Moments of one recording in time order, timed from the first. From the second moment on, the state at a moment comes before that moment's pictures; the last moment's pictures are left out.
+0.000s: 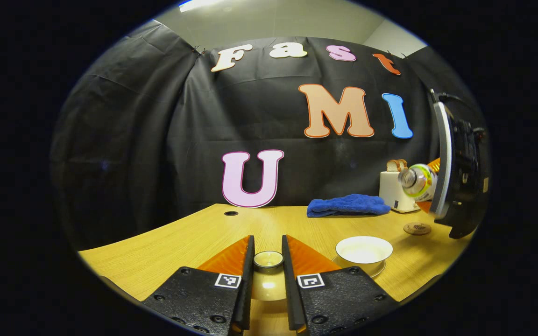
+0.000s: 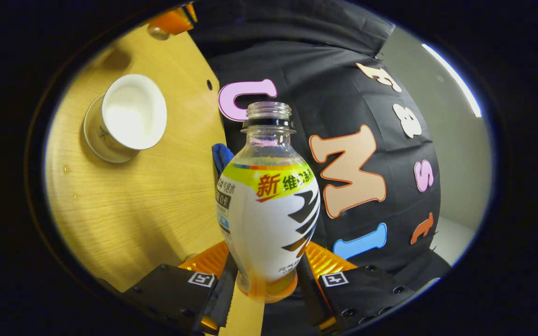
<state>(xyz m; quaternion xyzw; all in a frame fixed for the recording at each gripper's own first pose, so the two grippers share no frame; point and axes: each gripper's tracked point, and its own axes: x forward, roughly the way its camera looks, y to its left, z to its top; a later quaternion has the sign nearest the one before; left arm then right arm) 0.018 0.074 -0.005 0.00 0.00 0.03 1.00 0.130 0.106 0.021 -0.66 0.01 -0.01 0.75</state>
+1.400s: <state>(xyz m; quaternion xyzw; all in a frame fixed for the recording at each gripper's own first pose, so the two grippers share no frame) 0.017 0.076 -0.004 0.00 0.00 0.03 1.00 0.105 0.129 0.009 -0.80 -0.09 -0.07 0.59</state>
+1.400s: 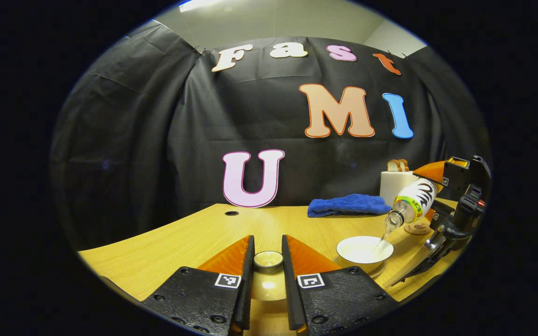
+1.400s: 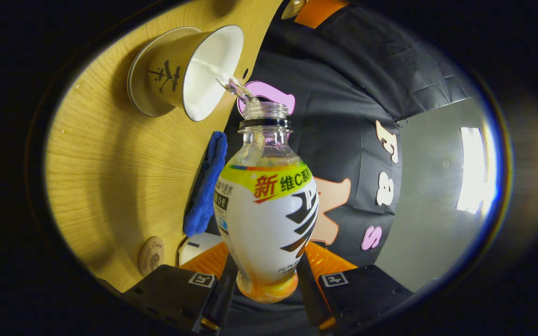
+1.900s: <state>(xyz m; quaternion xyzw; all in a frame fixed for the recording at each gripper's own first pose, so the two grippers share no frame) 0.017 0.076 -0.004 0.00 0.00 0.03 1.00 0.099 0.145 0.028 -0.82 -0.15 -0.10 0.54</state>
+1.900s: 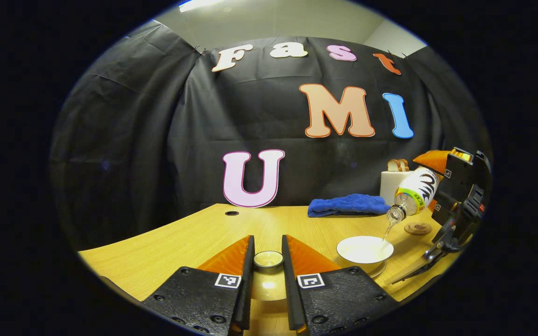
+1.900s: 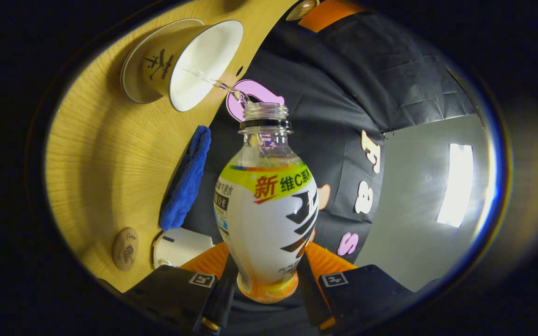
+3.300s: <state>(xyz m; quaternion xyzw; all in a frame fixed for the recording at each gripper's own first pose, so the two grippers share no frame) 0.016 0.077 -0.004 0.00 0.00 0.03 1.00 0.094 0.110 -0.026 -0.56 0.04 0.01 0.83</state>
